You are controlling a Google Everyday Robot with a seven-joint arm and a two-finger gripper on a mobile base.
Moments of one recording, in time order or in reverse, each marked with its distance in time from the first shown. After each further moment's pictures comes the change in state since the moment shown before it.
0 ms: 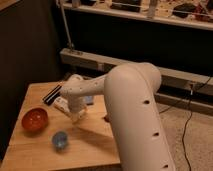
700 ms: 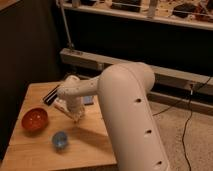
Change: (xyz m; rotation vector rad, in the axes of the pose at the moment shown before) arm -0.001 0.001 0.006 0.025 0.042 -0.023
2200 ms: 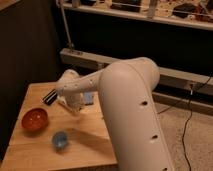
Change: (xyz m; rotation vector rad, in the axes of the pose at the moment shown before) arm -0.006 -0.018 -0.047 0.092 -0.047 0.023
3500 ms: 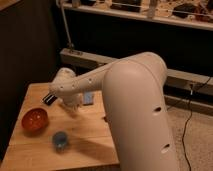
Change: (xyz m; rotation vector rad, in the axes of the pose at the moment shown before) arm -0.002 0.007 -0.039 0.054 -0.044 -0.014
